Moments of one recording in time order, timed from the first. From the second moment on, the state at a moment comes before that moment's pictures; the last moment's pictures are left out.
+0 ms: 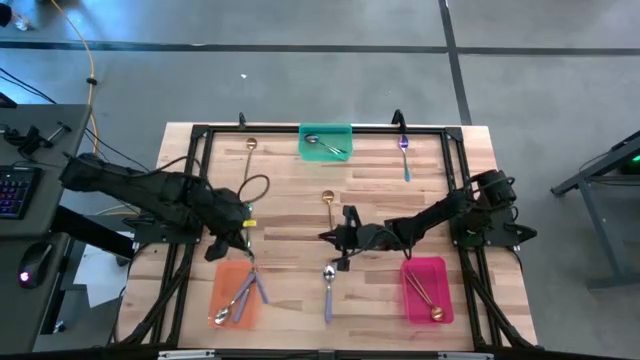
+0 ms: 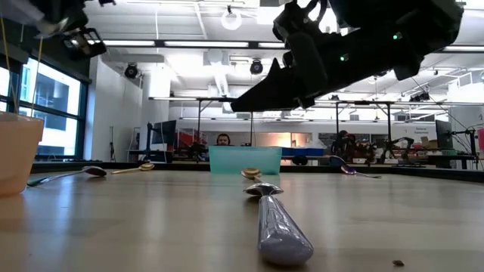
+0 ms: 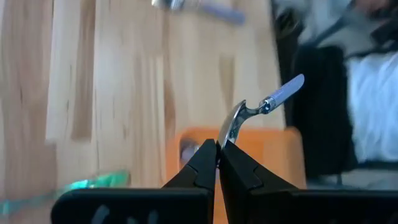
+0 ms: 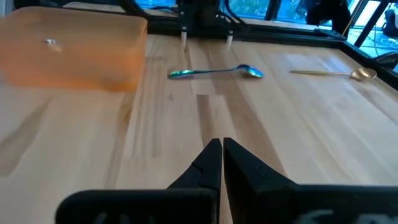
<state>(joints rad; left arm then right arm) -0.20 0.93 0.81 -0.79 0.30 -0.35 0.26 1.82 0.78 0.69 0.37 0.02</state>
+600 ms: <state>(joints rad) -0.45 1.12 1.04 -1.06 0.43 -0.52 0.19 1.82 0.78 0.77 0.31 -0.03</state>
